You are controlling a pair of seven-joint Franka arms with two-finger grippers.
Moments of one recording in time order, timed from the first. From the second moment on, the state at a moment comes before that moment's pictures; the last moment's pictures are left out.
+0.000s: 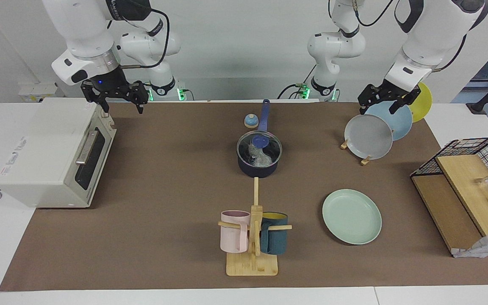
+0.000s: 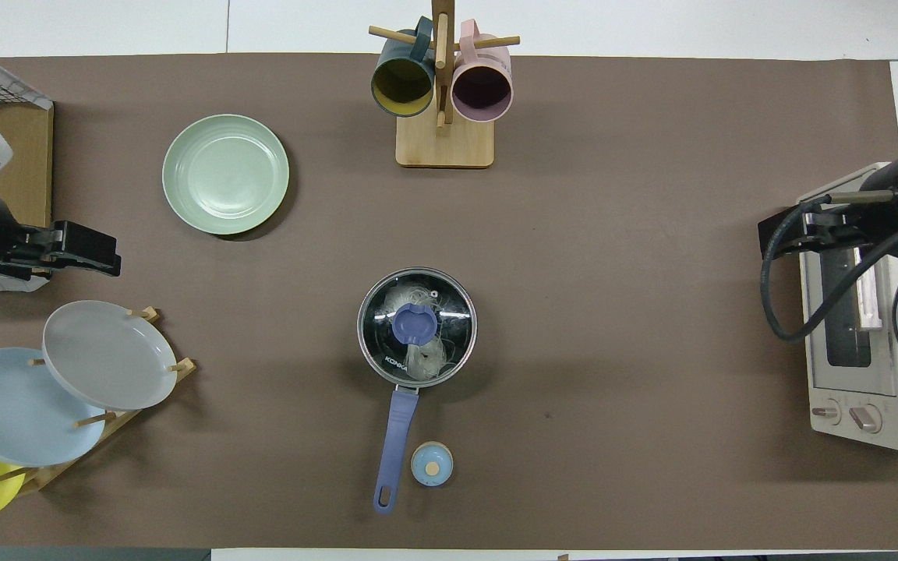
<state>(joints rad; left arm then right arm) -0.09 -0.04 -0.05 -1.63 -0.04 1.51 -0.10 0.10 0.01 0.00 -1.53 -0.04 1.46 0.13</state>
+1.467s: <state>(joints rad) -0.09 -0.04 -0.06 -1.63 -0.04 1.51 -0.10 0.01 0.01 0.00 -1.55 -0.03 1.50 -0.03</state>
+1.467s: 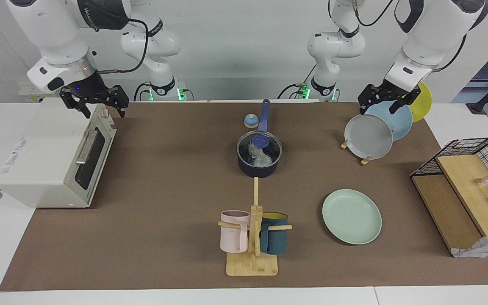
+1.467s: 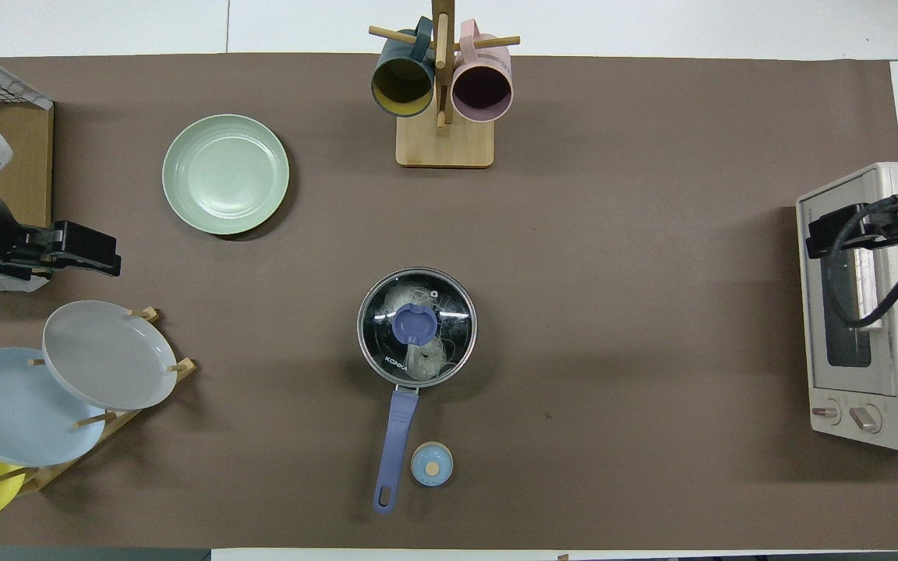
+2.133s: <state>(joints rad) -0.09 -0.04 -0.05 -1.63 -0.04 1.51 -0.10 0.01 0.01 0.00 -1.56 0.01 1.49 -0.03</state>
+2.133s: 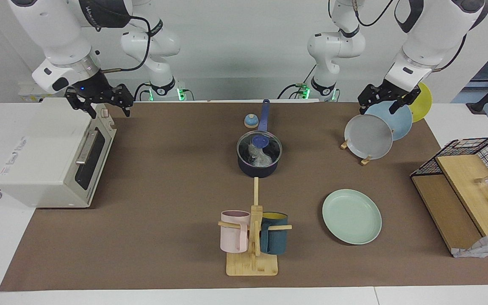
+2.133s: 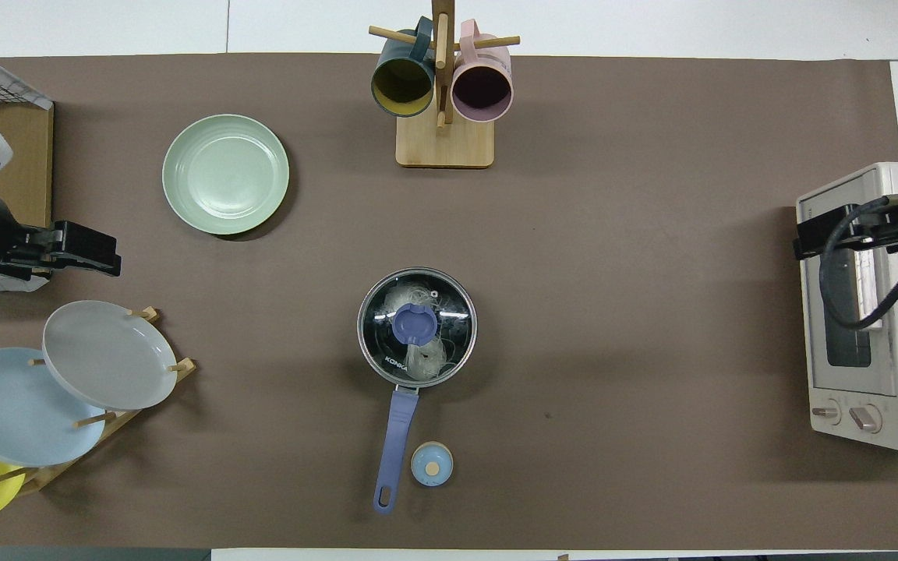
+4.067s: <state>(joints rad) -0.09 -0.04 -0.06 -1.63 -0.04 1.51 -0.10 0.02 -0.01 0.00 -1.57 0.01 1.48 -0.02</state>
